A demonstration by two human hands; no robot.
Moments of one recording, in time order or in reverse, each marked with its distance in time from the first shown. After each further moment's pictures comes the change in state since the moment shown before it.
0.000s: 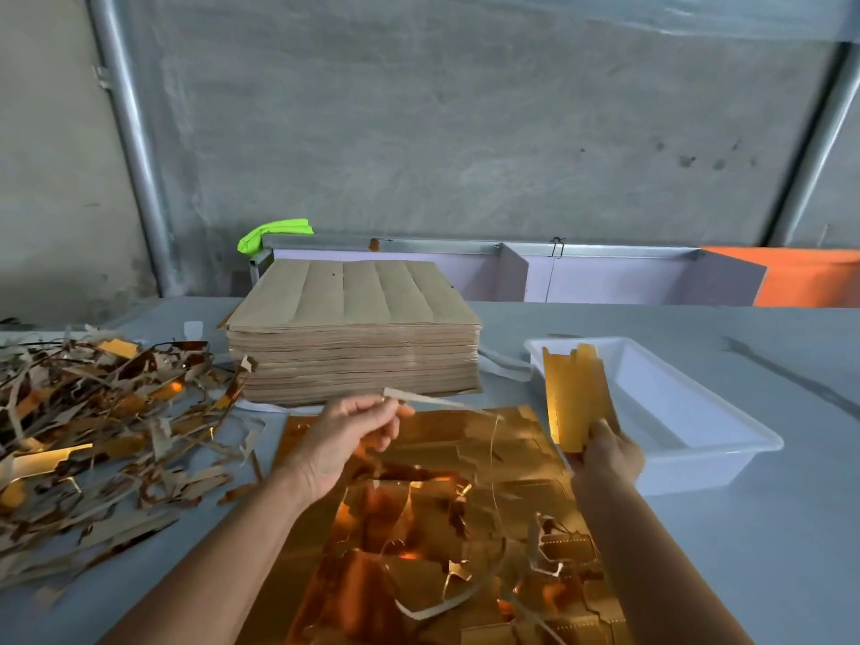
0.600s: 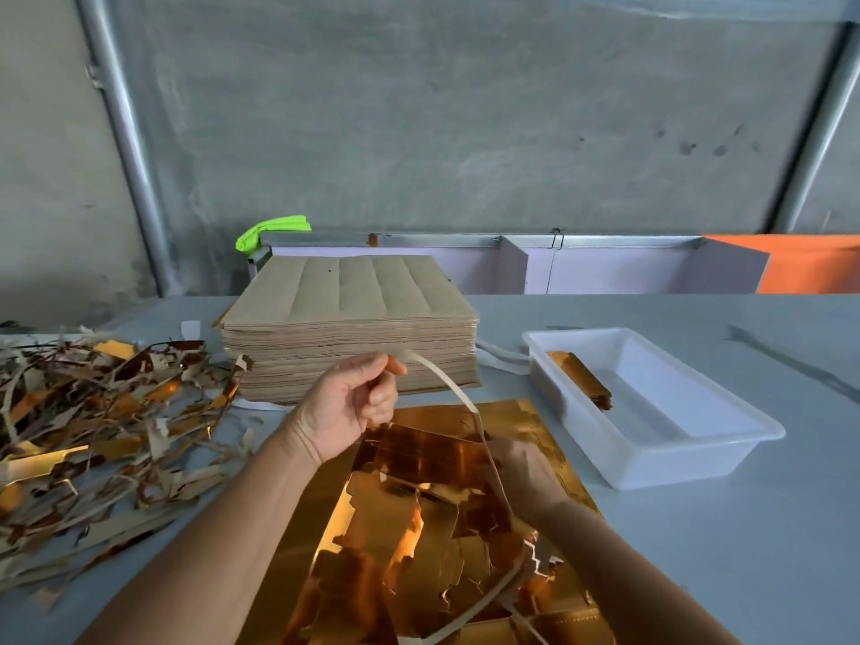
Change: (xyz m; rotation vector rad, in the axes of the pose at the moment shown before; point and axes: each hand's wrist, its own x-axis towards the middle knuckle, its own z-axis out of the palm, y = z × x) left_hand 0.035 0.012 -0.007 -0.425 -0.280 0.074; right_hand -0.026 0.039 0.010 -1.274 -0.812 -0.858
